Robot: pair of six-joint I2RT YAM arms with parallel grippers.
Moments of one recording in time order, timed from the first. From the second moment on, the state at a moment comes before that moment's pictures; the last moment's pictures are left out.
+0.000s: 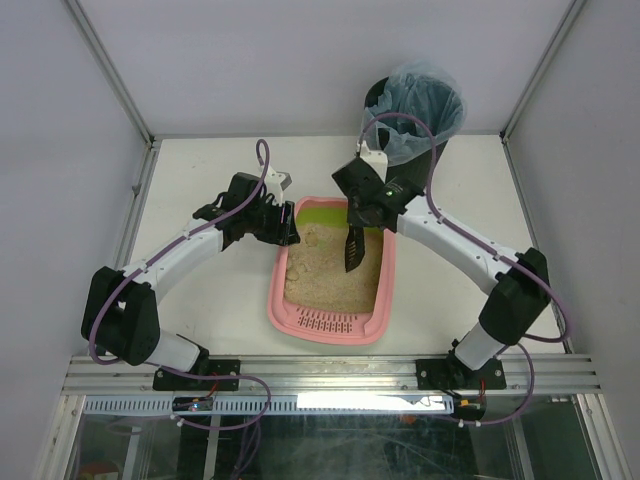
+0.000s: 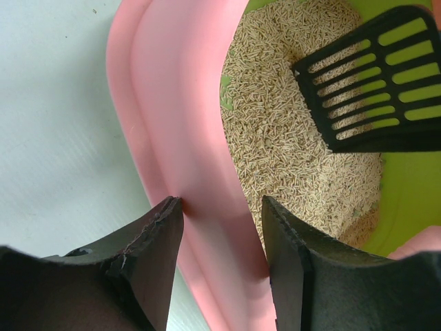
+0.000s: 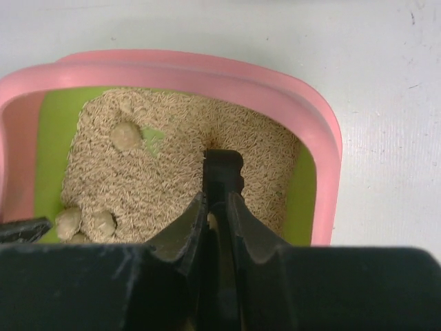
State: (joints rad) left arm -0.45 1.45 1.03 -0.38 0.32 -0.21; right arm 0.77 1.60 1.50 -0.87 0.44 0.65
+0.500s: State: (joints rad) left arm -0.45 1.45 1.03 -0.38 0.32 -0.21; right arm 0.76 1.62 1.32 -0.57 0.42 0.74
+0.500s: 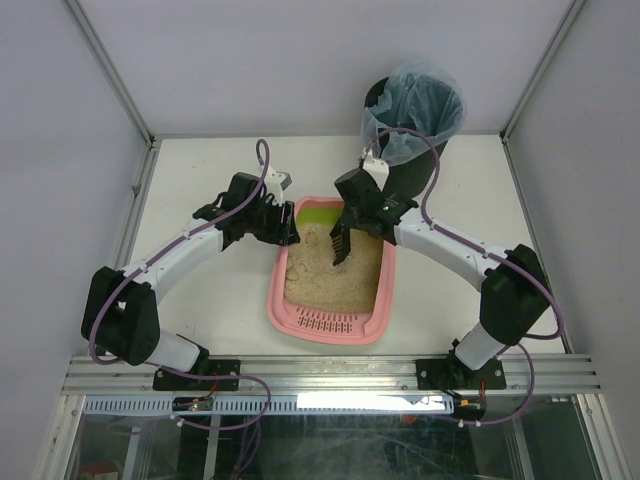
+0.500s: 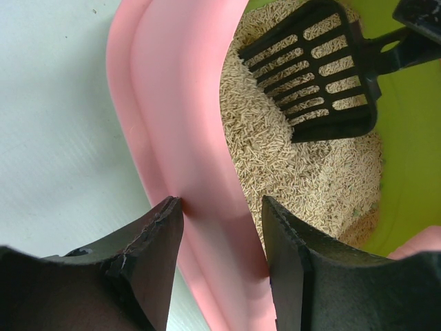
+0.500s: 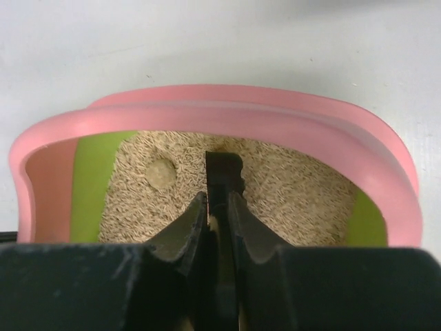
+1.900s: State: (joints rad) left arm -0.44 1.45 1.03 -0.41 0.27 -0.19; right arm 0.73 1.42 0.78 0.17 0.02 0.98
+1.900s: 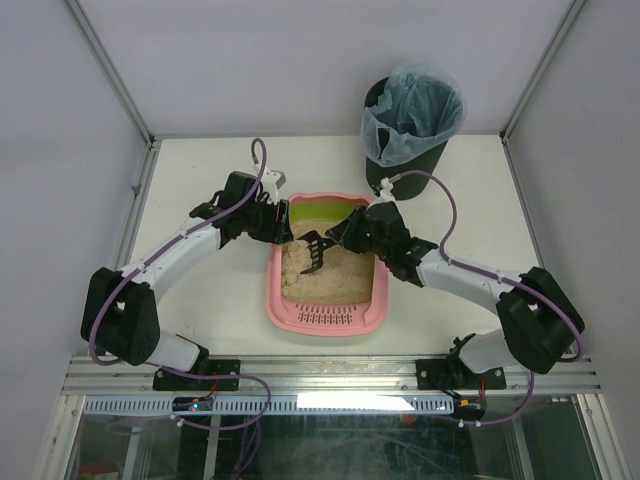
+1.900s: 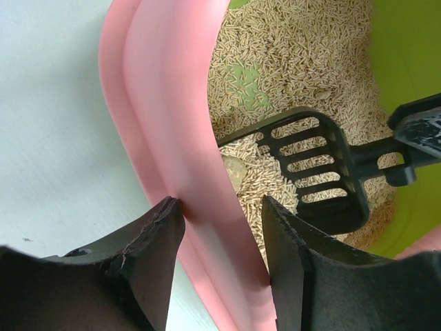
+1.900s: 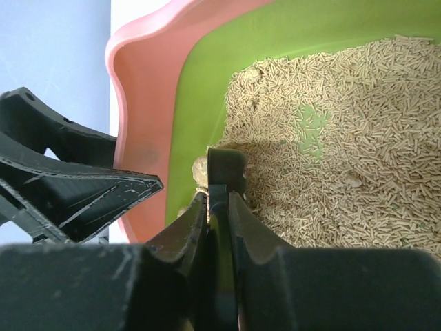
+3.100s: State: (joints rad) left arm -0.44 1.45 1.03 -0.41 0.27 -0.19; right arm 0.65 1.07 0.63 0.09 0.09 1.06
